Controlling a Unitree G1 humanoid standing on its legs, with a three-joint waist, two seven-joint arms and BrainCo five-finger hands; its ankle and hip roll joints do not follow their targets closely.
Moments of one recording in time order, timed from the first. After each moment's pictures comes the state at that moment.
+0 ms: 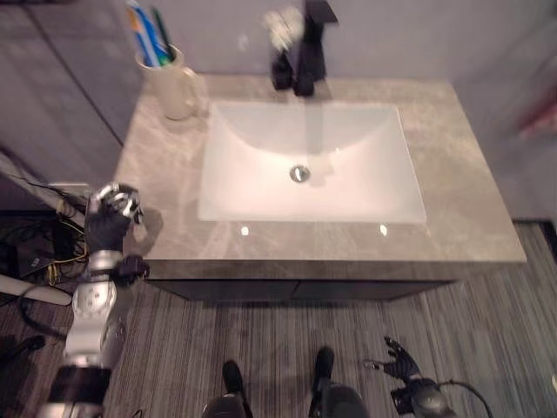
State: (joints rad) left arm 0.02 0.54 0.07 0.02 -0.60 -0.31 0.11; right arm 0.10 -0.33 0.19 0.93 0.06 -0.18 -0.09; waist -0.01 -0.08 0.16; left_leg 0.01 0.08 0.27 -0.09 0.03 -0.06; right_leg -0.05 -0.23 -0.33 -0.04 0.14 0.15
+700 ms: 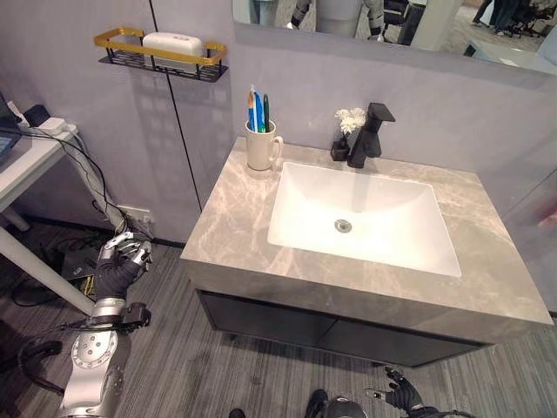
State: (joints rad) left arm 0.14 0.50 0.11 0.04 -0.49 -0.32 0.05; right arm 0.12 -0.31 0.18 0.98 0.04 -0.18 -0.04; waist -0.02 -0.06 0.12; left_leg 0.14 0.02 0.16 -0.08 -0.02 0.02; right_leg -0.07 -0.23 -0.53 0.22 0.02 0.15
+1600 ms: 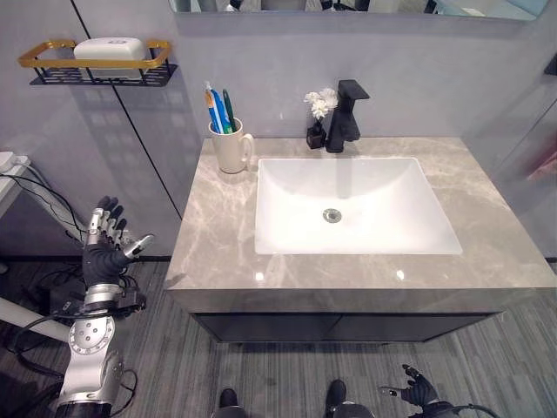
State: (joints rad) left arm 0.12 0.51 0.18 0.04 -0.49 -0.33 0.09; right arm 0.12 -0.34 0.21 1.02 0.02 -0.18 -0.08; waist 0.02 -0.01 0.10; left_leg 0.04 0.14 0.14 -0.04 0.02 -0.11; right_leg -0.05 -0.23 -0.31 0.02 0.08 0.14
